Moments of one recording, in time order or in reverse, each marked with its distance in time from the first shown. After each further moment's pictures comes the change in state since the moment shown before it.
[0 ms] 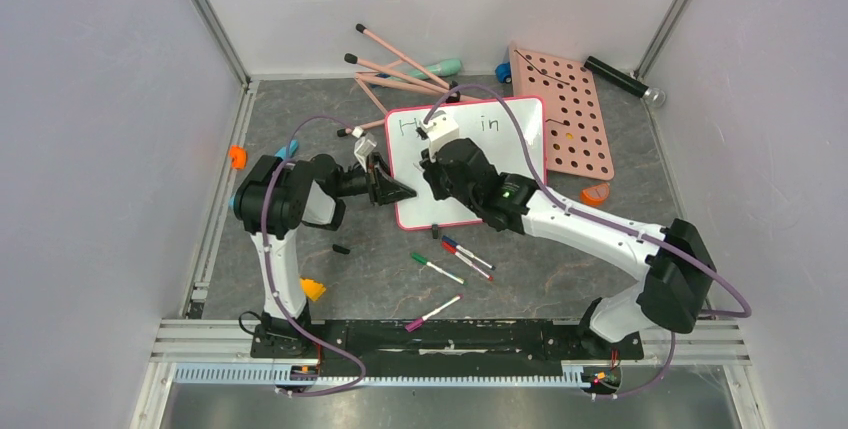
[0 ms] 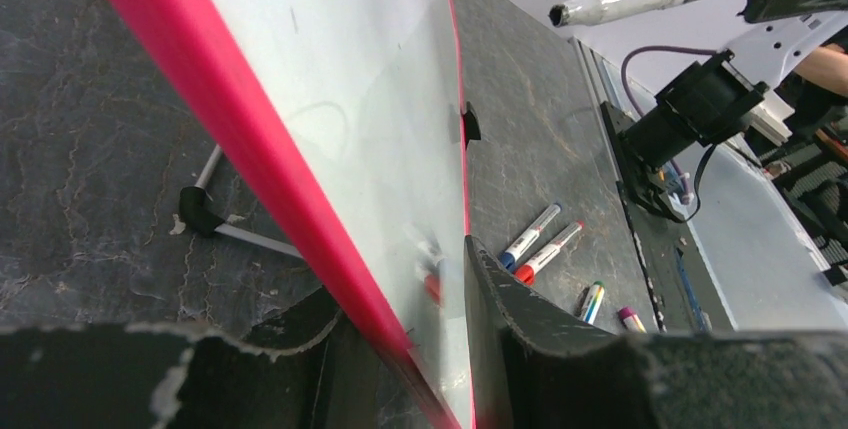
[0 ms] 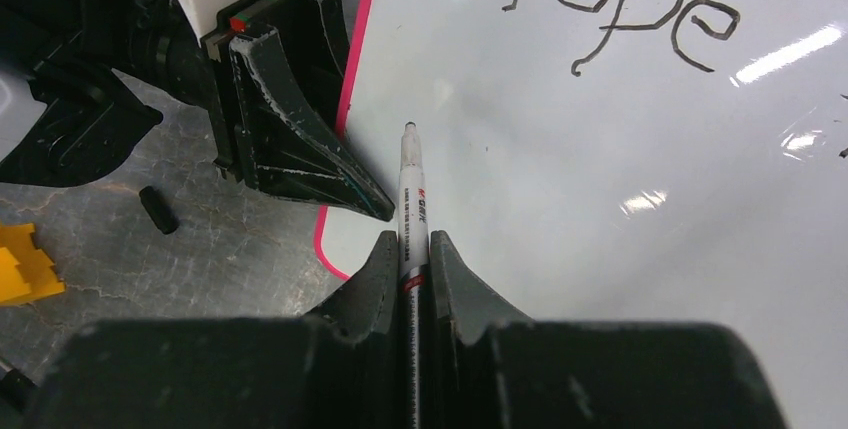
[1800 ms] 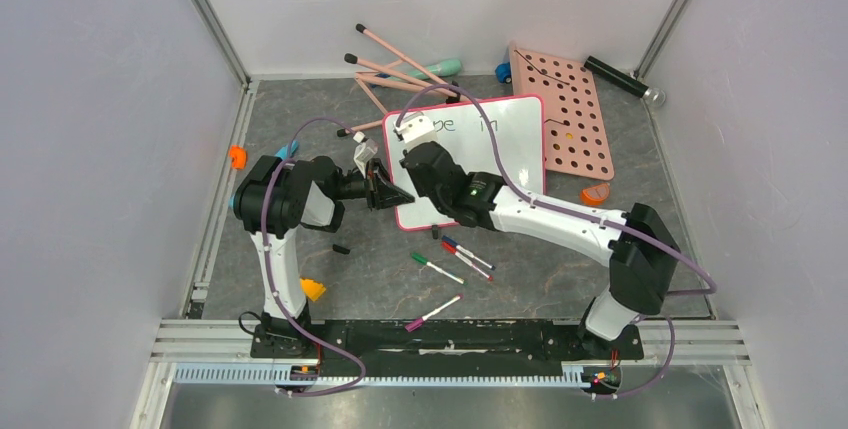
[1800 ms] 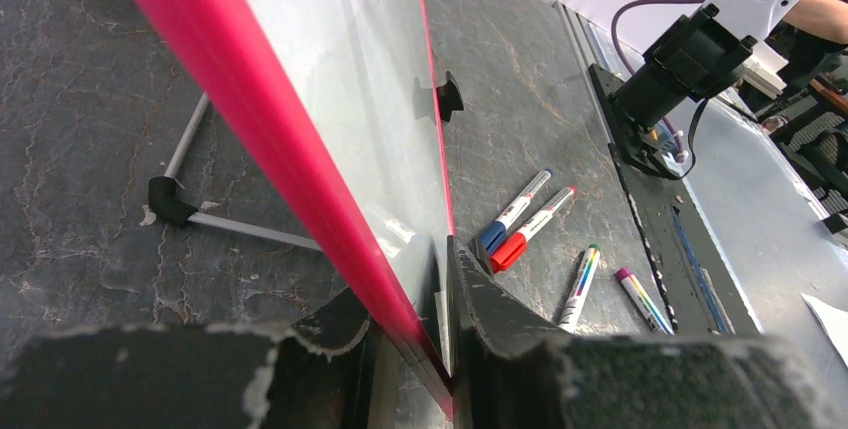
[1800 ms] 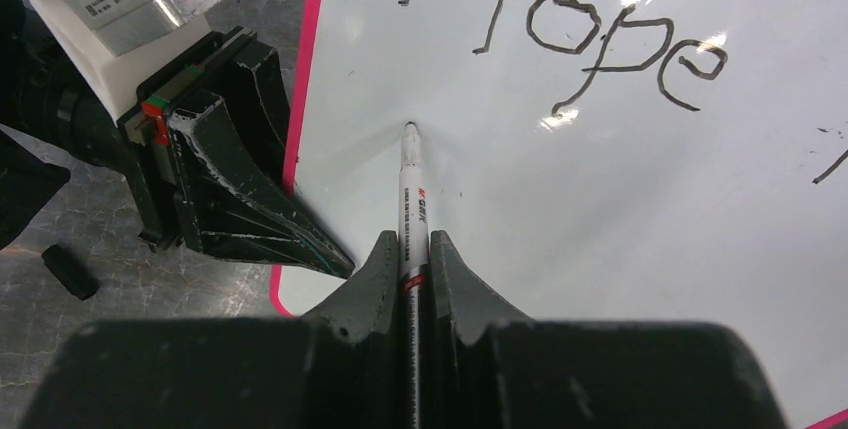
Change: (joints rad) left arm 0.006 0.023 -0.006 0.000 0.095 0.078; right arm 0.074 0.171 0.140 -0.032 0.237 -0.024
